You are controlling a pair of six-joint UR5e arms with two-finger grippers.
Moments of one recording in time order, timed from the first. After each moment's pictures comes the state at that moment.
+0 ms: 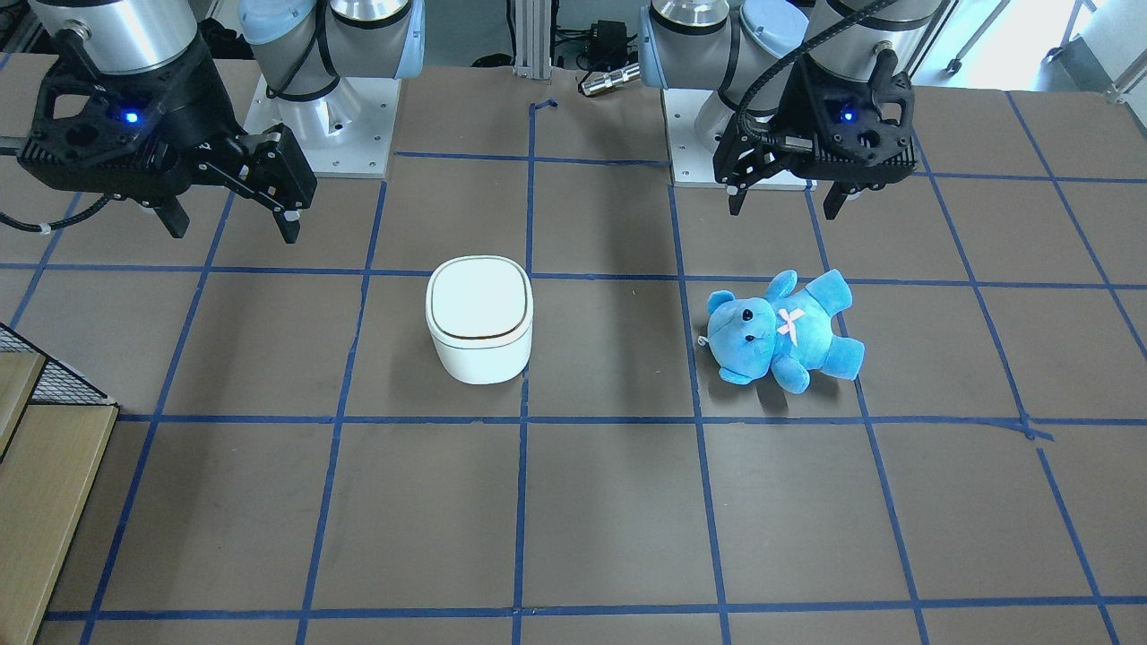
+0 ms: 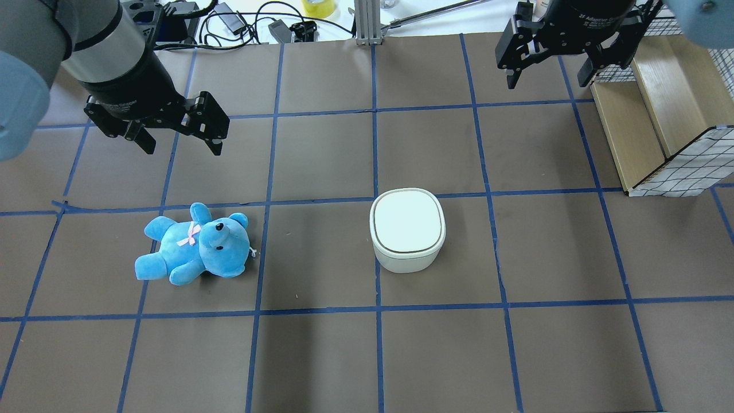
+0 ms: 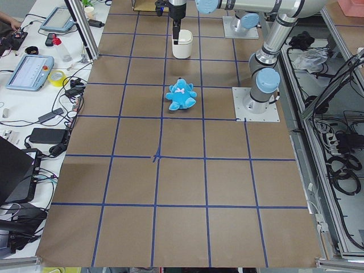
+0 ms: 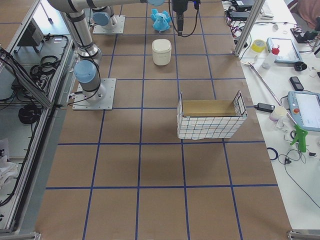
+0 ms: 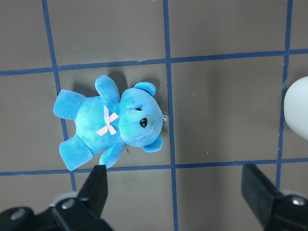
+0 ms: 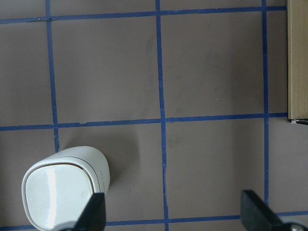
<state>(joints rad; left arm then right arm) -1.58 -1.51 -1.59 -1.58 1.60 0.04 1.58 -1.52 1.42 -1.56 -1.58 0.05</state>
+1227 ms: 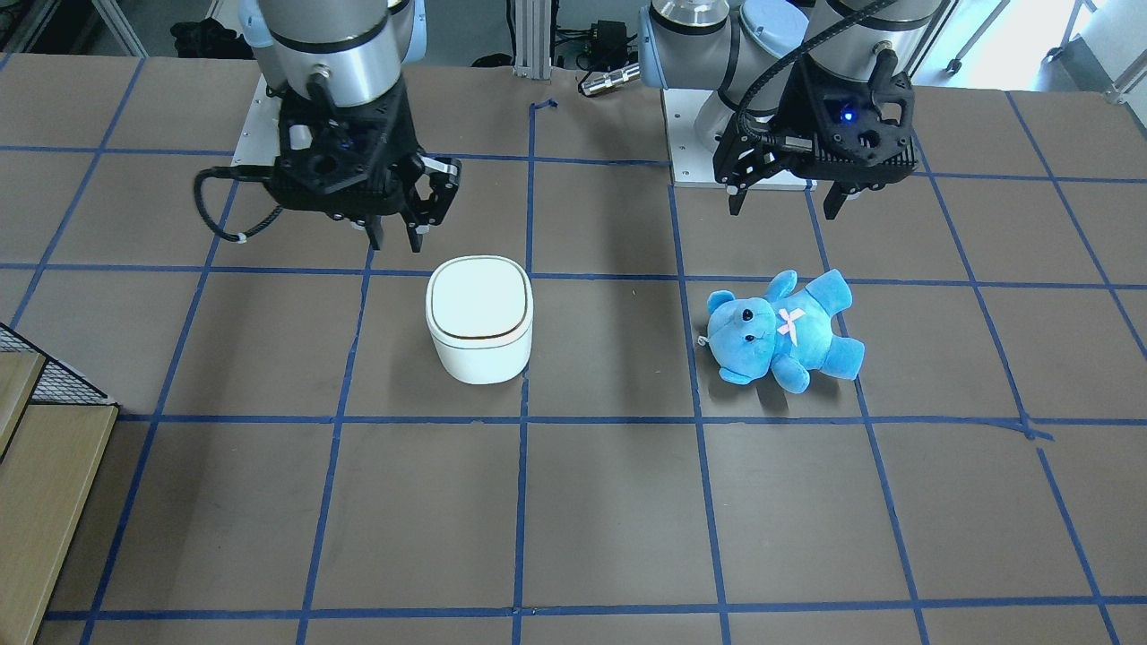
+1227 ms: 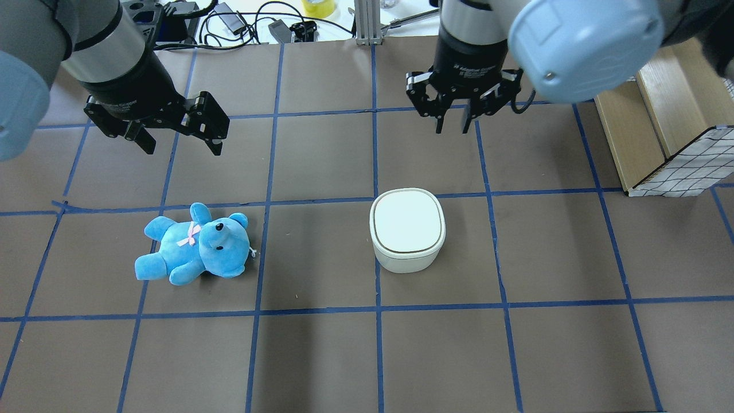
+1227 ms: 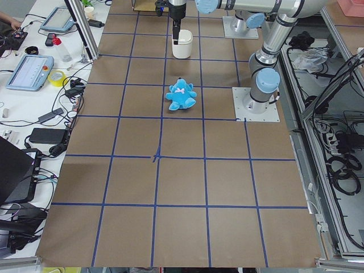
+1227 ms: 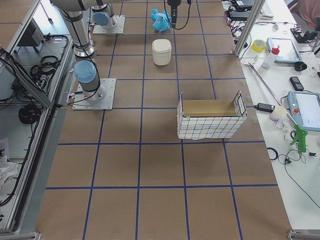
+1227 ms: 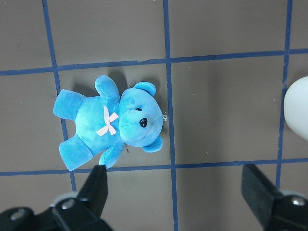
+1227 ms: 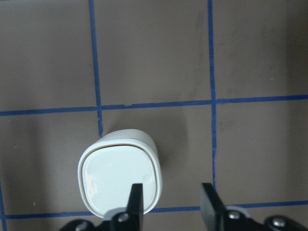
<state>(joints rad) -1.58 -1.51 -1.59 -1.58 1.60 0.04 1.84 -1.45 1.46 -1.60 -1.58 0.30</state>
